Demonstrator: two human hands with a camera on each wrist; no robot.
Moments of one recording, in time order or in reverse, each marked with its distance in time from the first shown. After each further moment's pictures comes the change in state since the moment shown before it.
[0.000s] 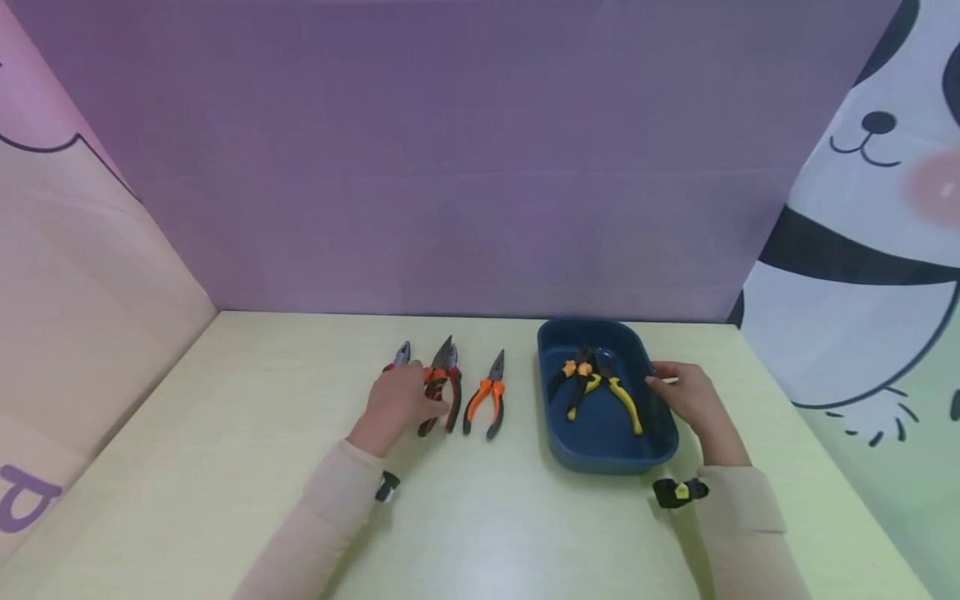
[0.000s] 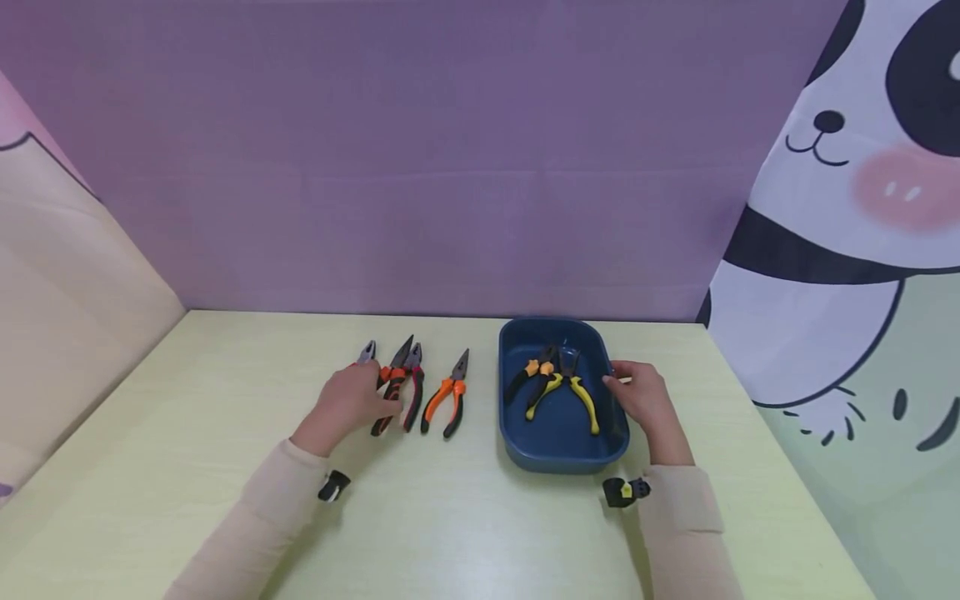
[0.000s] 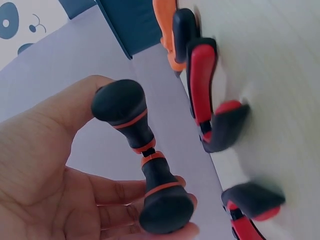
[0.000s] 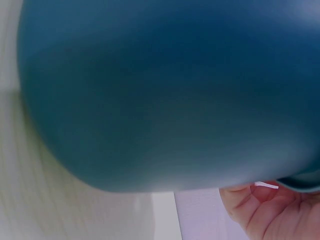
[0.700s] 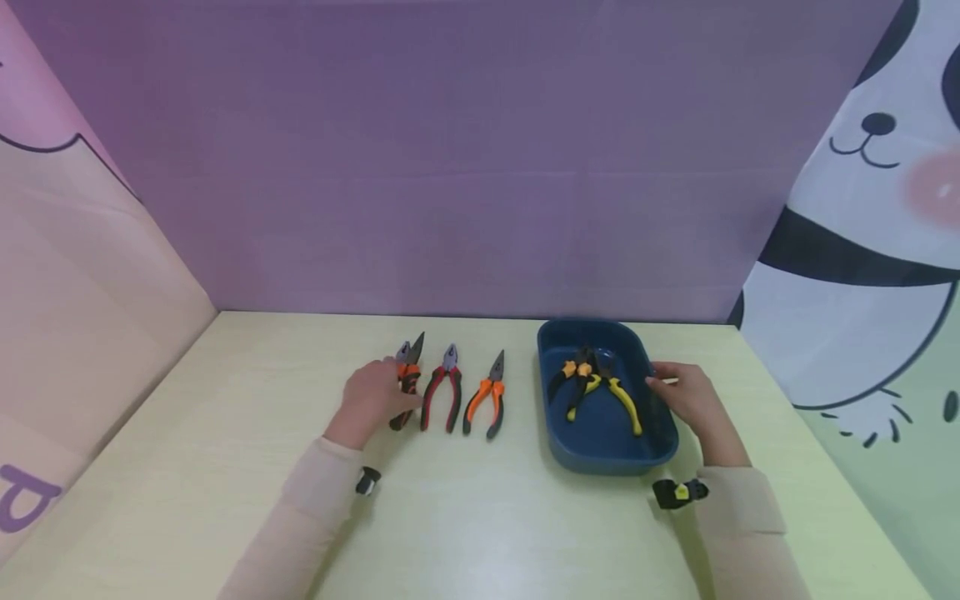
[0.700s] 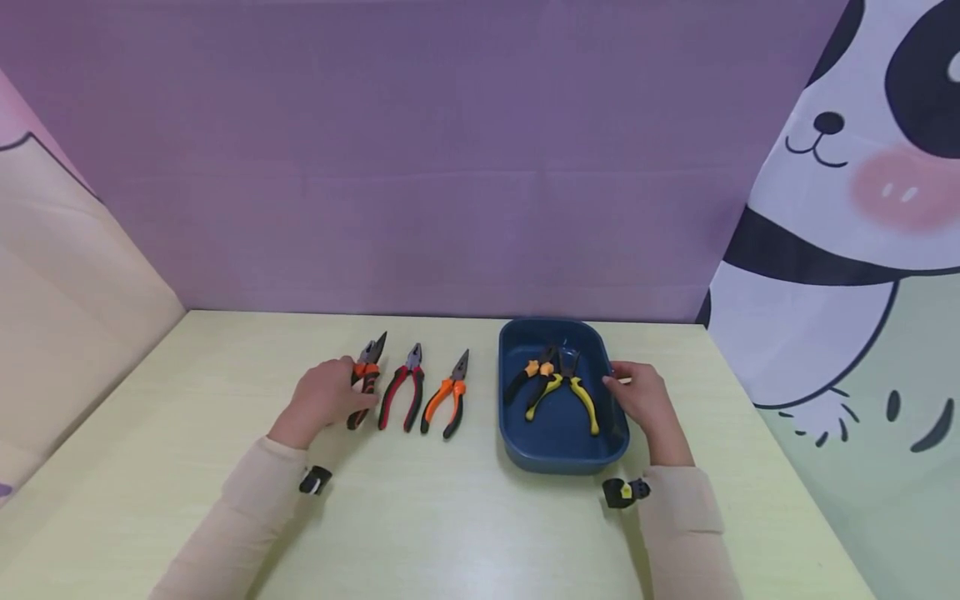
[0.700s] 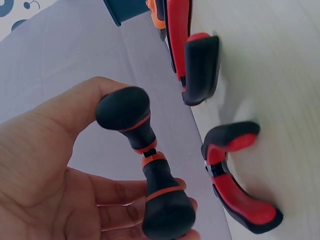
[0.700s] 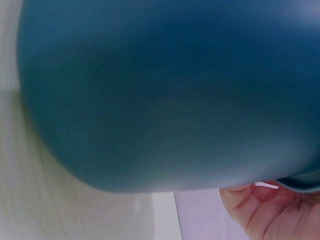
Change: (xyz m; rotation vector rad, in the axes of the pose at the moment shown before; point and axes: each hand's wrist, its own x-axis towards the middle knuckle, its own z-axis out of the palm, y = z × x) left_hand 0.004 -0.033 -0.010 -0.043 0.008 -0.034; right_hand -0.001 -0.004 -0.001 0.008 -0.012 0.025
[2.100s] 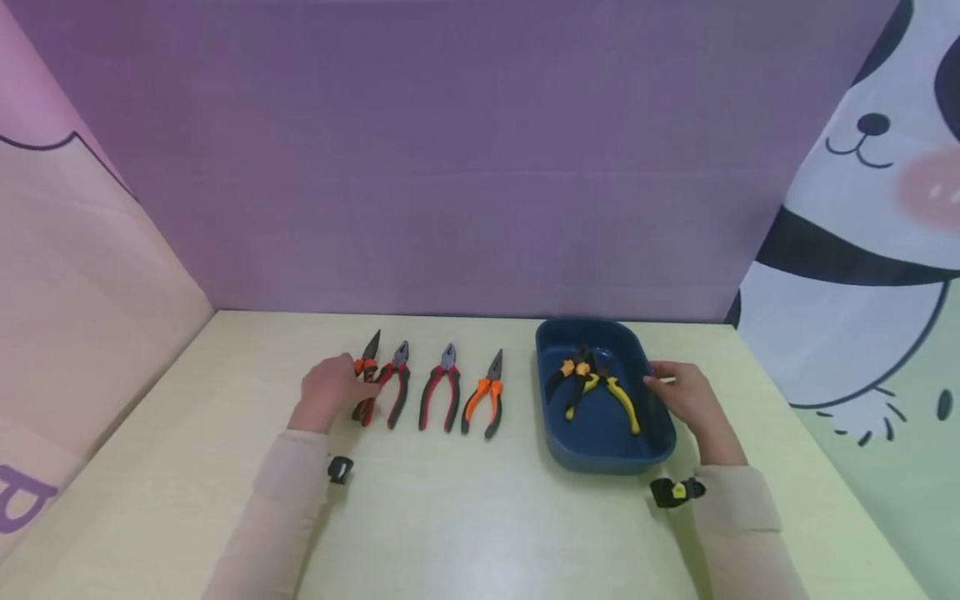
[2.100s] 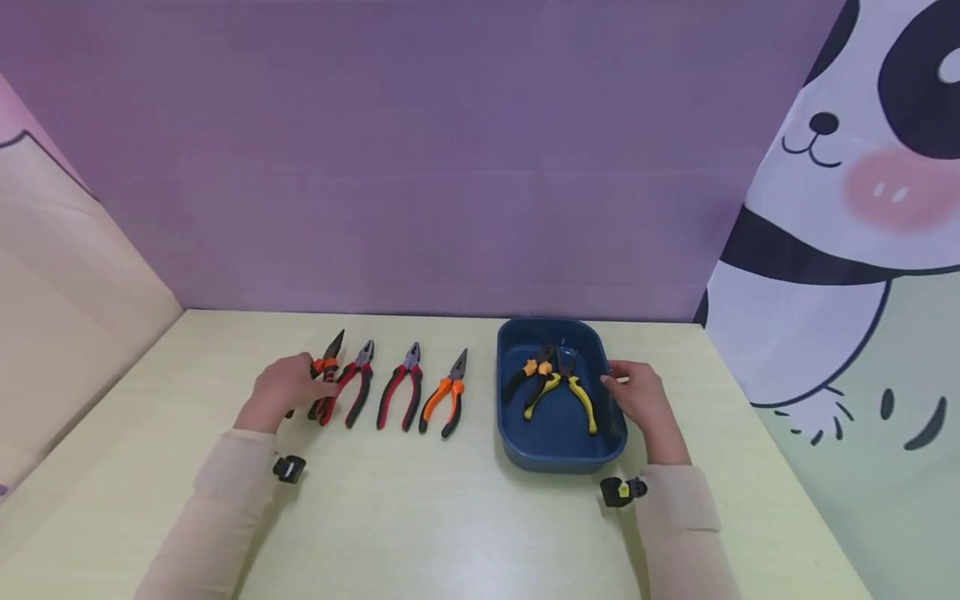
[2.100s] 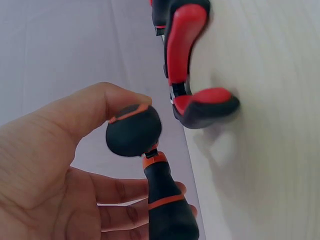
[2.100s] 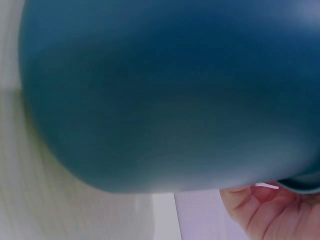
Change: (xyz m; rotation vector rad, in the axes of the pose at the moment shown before) left_hand 0.014 -0.053 -0.014 -0.011 -0.049 -0.113; right_hand -0.002 -0.001 -0.002 0.001 0.027 -0.050
